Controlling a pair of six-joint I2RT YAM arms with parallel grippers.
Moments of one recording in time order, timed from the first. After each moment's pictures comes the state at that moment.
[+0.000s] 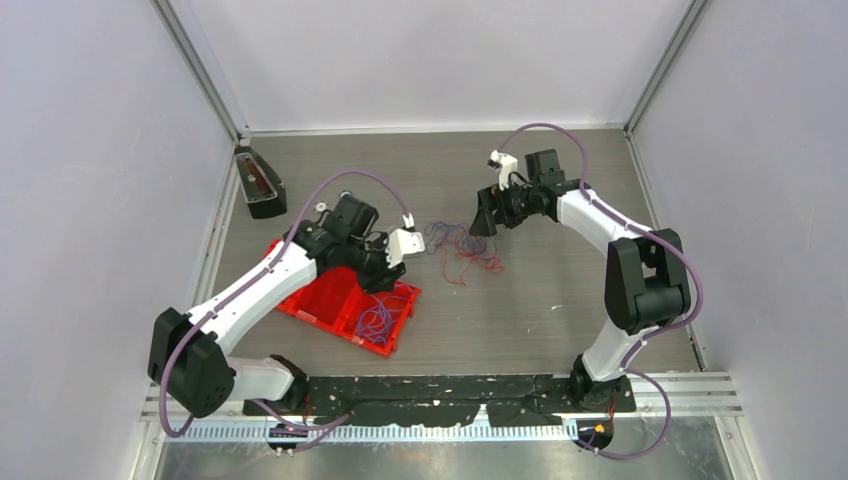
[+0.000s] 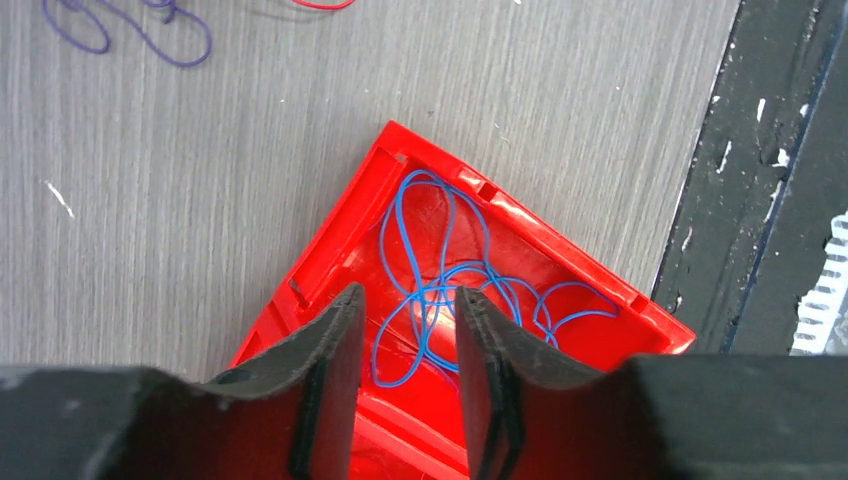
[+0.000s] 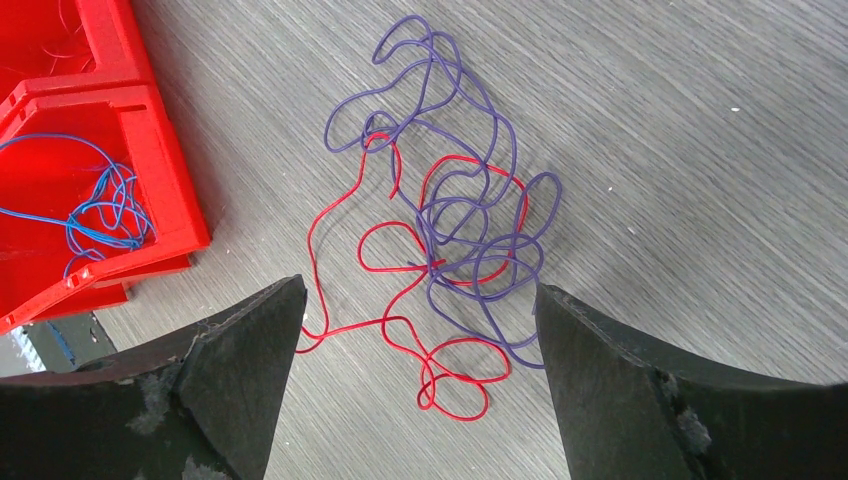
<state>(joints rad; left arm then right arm) -0.59 1.30 1.04 -0.77 0.48 0.63 0.23 1.71 1.19 -0.39 -0.64 -0.12</state>
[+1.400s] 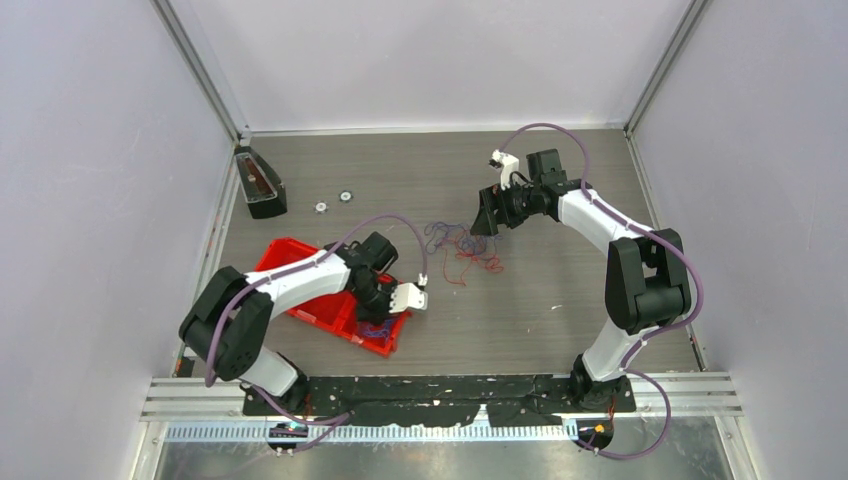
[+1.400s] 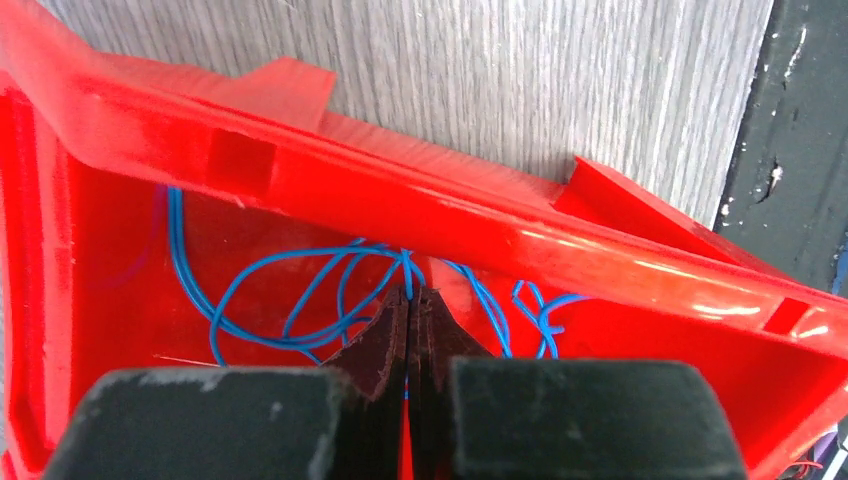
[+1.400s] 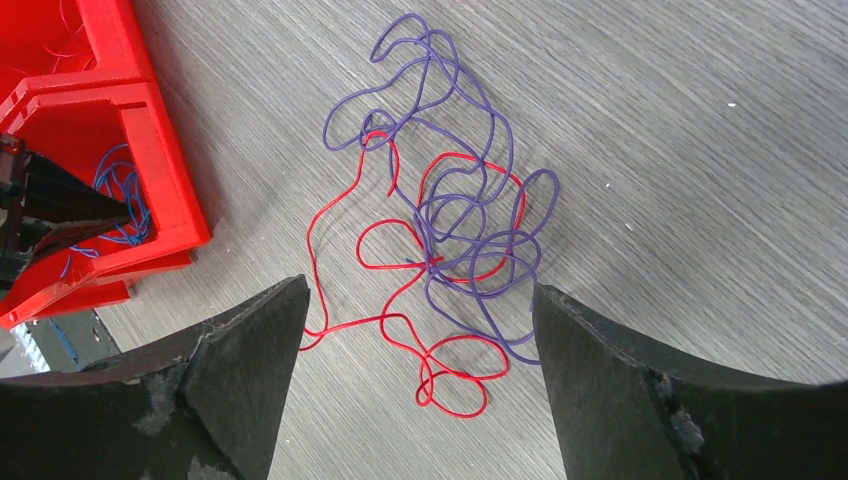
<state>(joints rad) -0.66 1.51 0.83 -0.75 0.41 0.92 0.22 1.71 1.19 -0.39 -0.65 -0.12</state>
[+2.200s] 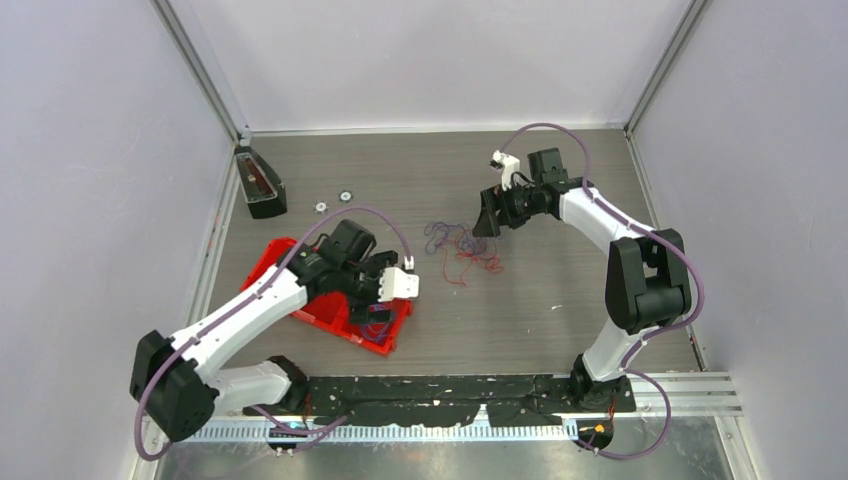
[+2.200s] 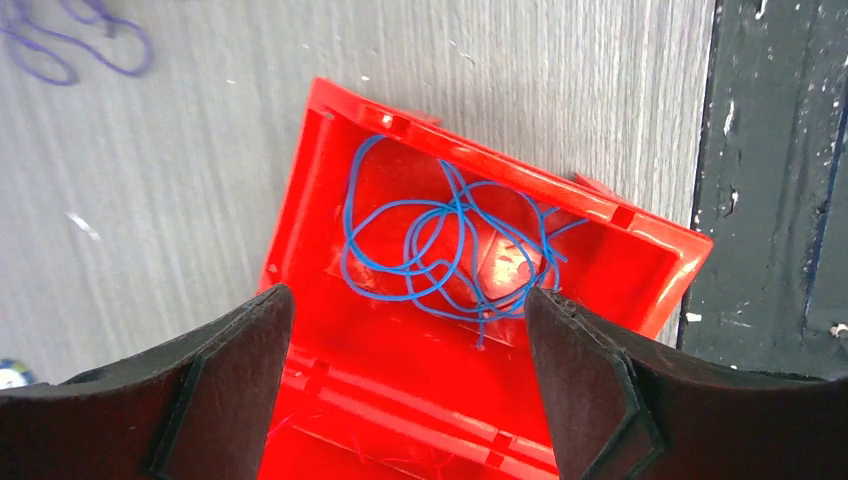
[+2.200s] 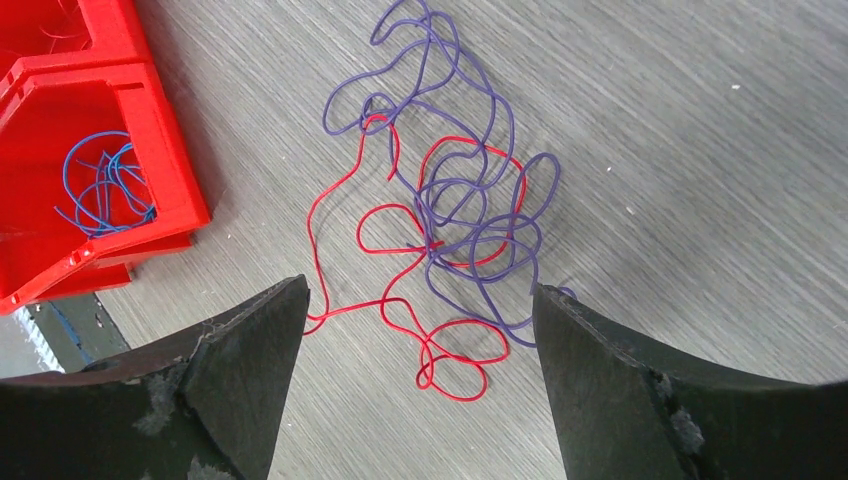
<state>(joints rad) -0.67 1.18 0.89 -0.81 0.40 0.90 0.21 1.71 1.20 -0.44 -0.65 -0.14</state>
